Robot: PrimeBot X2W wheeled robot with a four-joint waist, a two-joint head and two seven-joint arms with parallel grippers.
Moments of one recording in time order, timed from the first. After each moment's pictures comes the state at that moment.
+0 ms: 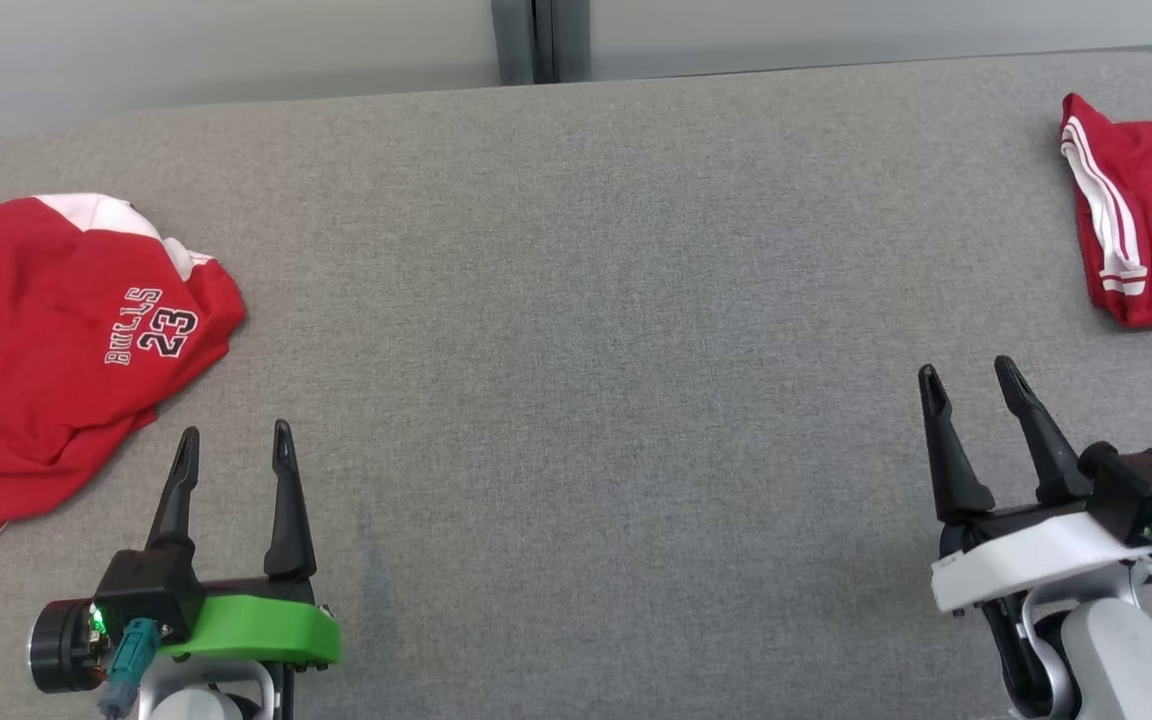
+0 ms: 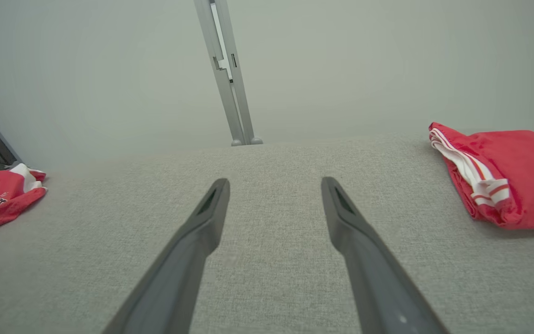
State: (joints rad) left arm -0.07 0.05 -0.02 0.14 -0.14 -0.01 -0.26; right arm -0.13 -0.20 0.09 0.15 0.34 0.13 -0.26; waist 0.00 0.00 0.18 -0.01
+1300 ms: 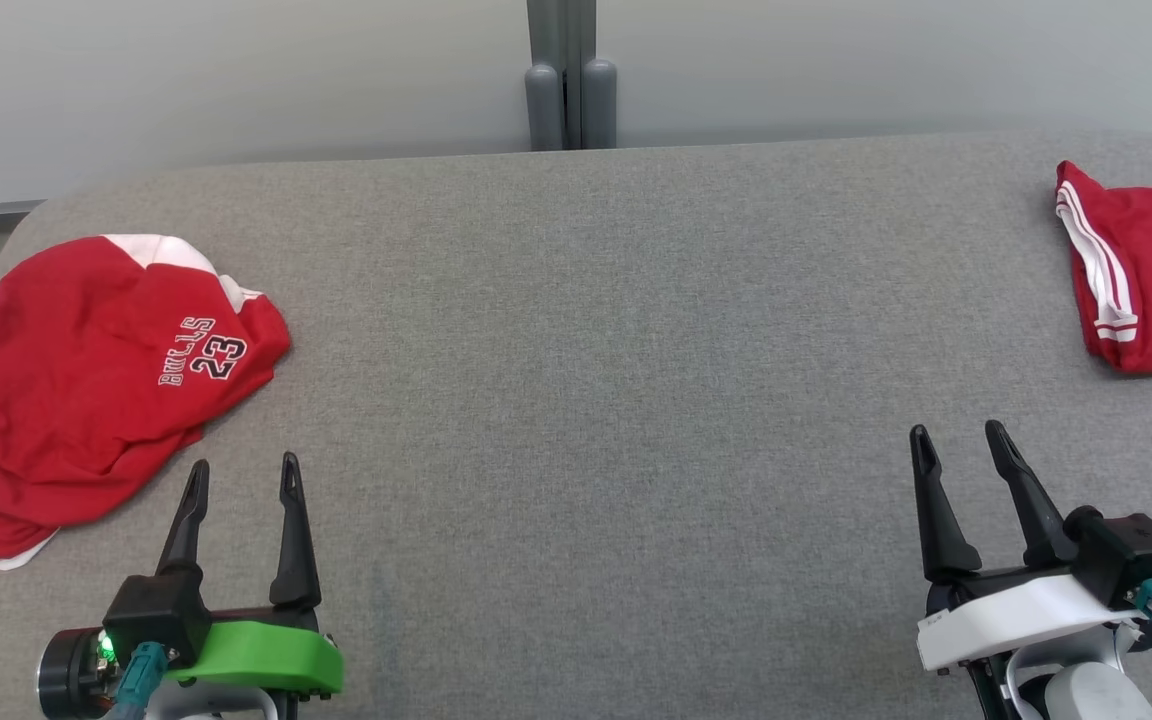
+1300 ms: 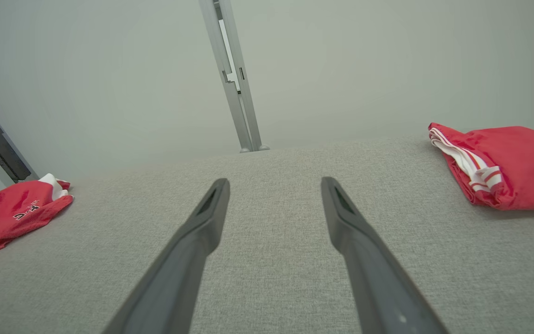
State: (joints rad) left arm -0.03 0.05 -0.02 0.16 -0.14 -0.02 -0.26; right arm -0.01 -0.12 0.06 0.10 0.29 0.13 -0.26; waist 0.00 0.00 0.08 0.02
